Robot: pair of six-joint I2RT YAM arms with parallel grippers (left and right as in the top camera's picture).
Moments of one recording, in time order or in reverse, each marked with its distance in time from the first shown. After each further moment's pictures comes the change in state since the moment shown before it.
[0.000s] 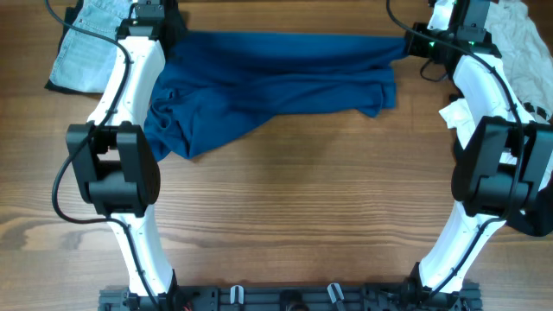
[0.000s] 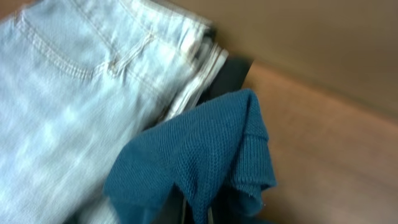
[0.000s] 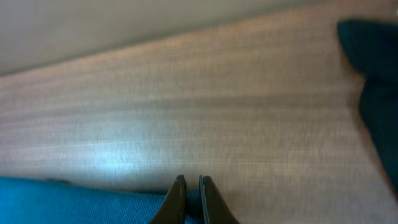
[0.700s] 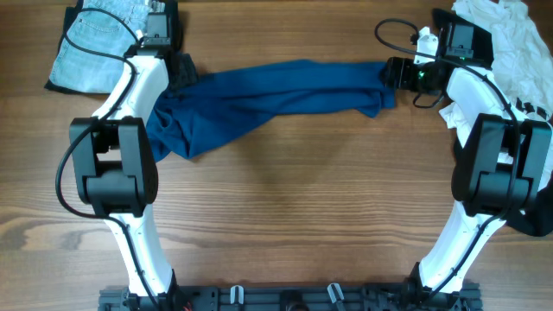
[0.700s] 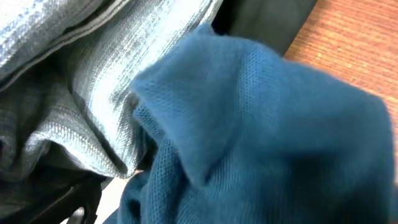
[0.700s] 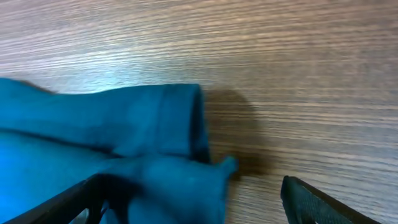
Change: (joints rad) left arm 0.017 -0.001 -0.225 -0.117 0.004 0.001; right arm 0.000 0.001 -0.141 -0.143 -0.054 -0.109
